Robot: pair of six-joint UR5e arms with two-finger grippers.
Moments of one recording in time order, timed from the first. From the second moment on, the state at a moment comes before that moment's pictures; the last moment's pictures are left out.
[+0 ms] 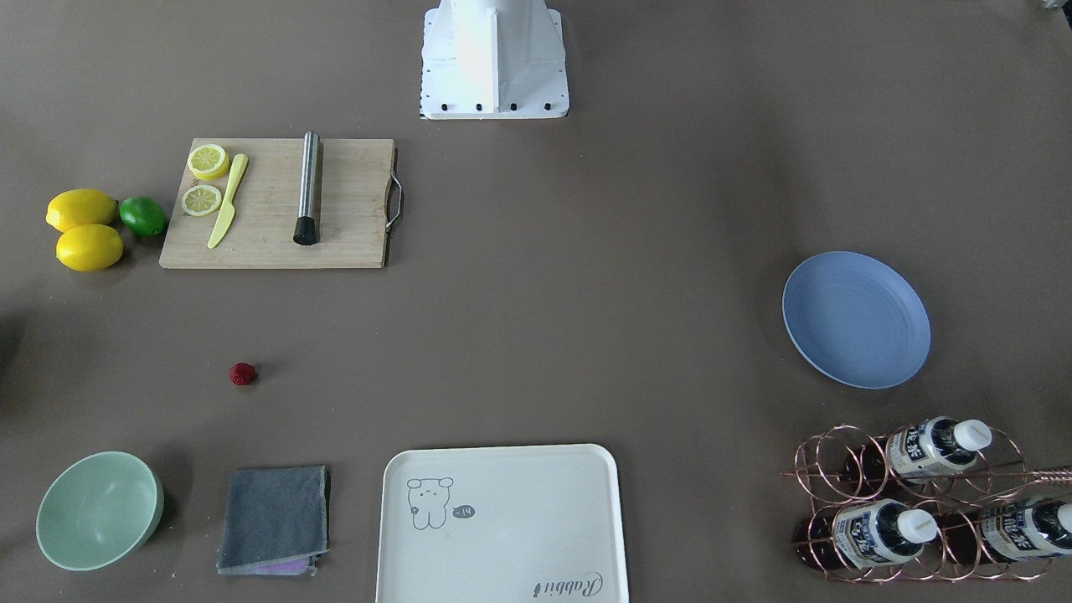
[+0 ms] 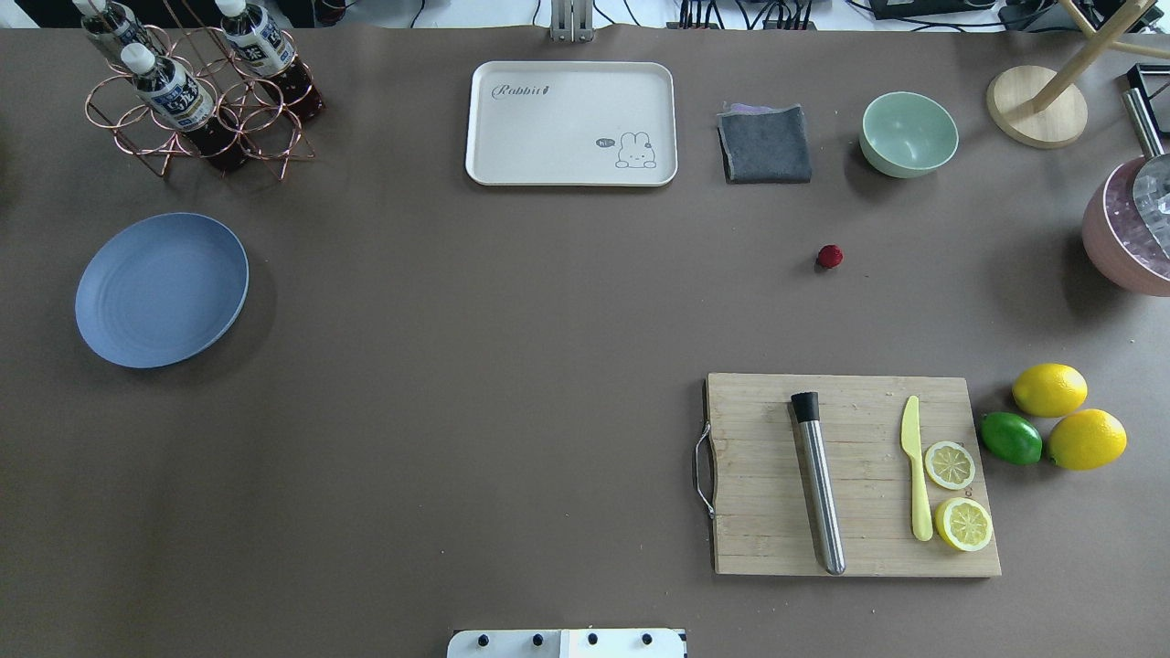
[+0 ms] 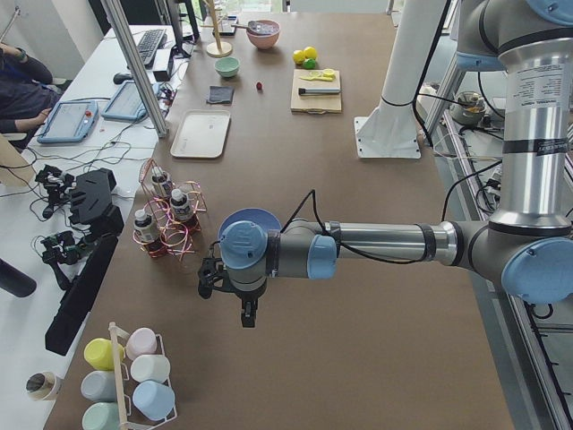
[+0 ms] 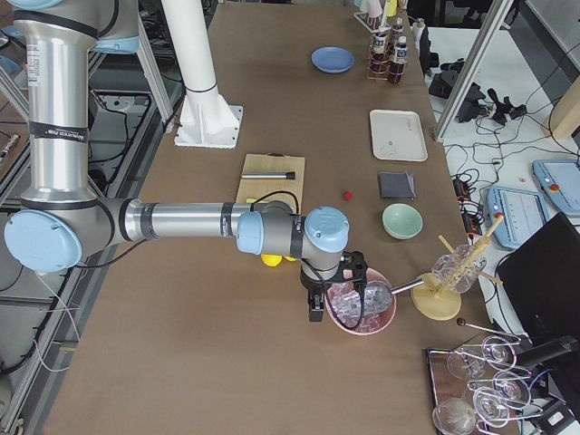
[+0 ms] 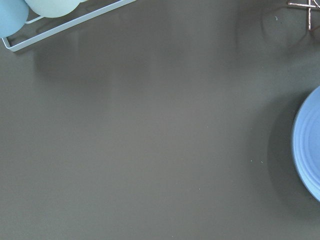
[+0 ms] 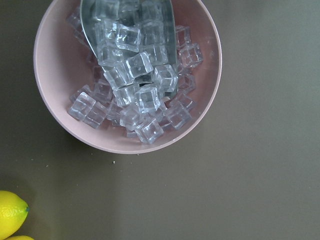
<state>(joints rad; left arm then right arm) -1.63 -1.52 -1.64 -1.60 -2.42 -0.01 1.58 -1.64 1.70 -1.67 2.30 -0.09</state>
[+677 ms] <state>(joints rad) -1.63 -1.52 -1.64 -1.60 -2.43 -0.01 1.56 -1.63 1.70 -1.67 2.30 -0.09</state>
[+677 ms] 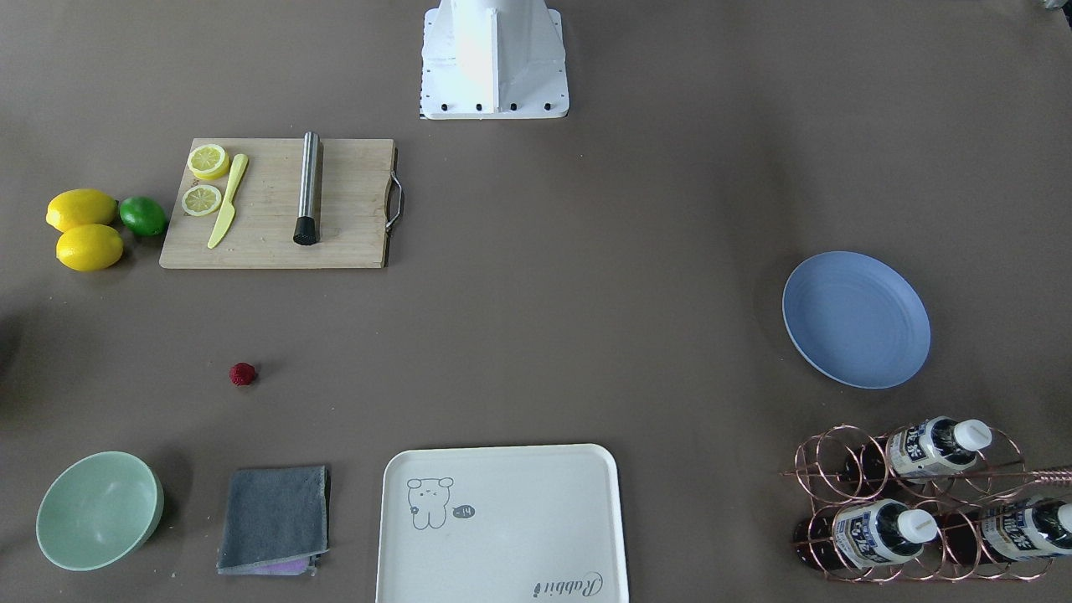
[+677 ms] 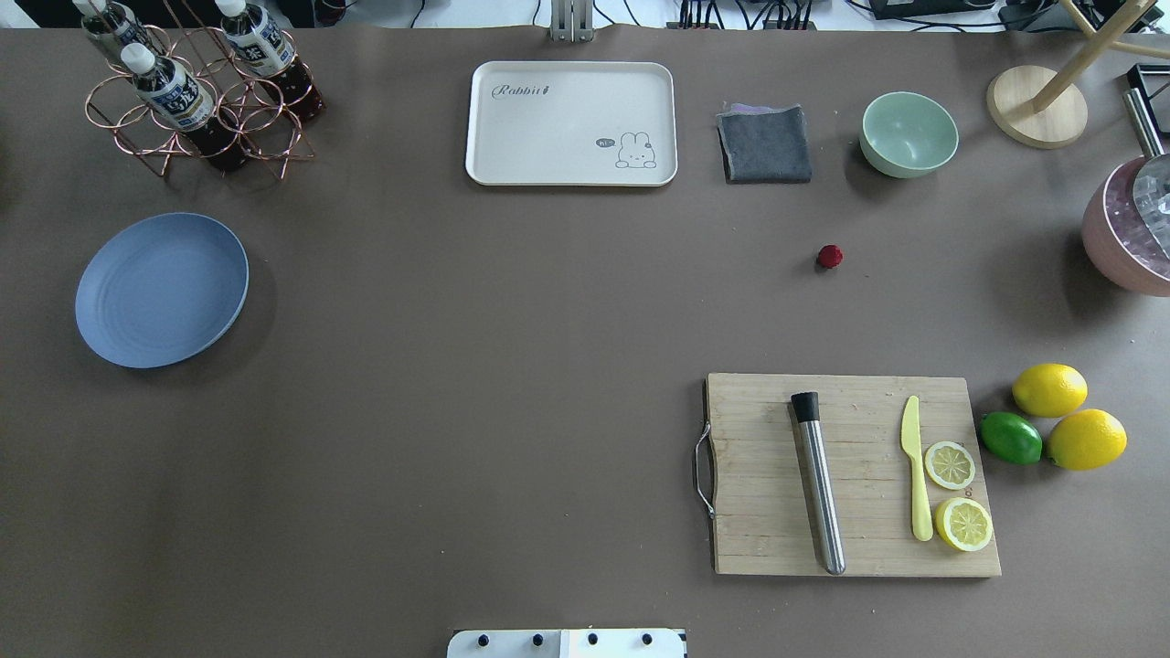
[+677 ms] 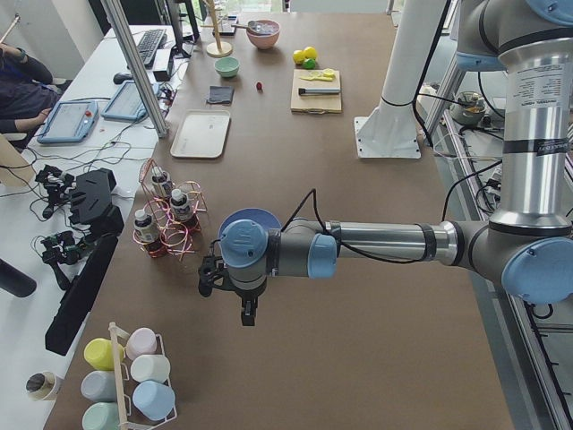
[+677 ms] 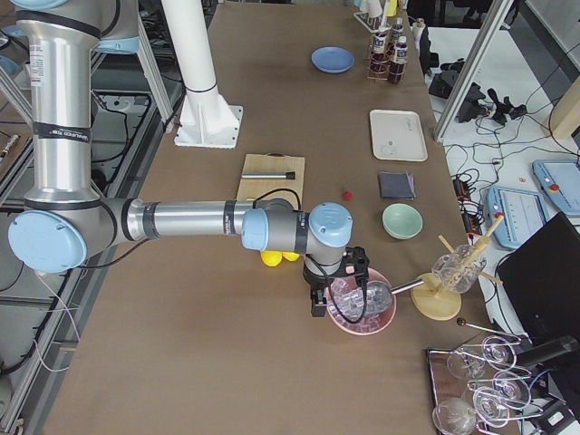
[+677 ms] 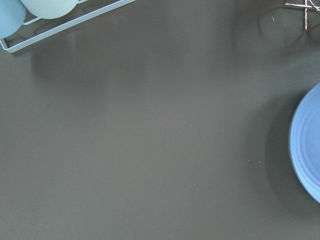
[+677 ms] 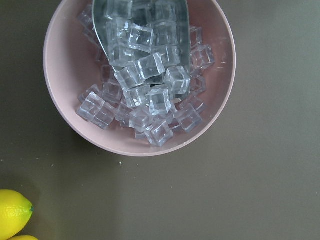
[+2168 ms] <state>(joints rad) -1.62 -1.57 -1.50 -2.14 -2.41 -0.19 1.56 -1.66 1.71 -1.42 2.31 -0.09</state>
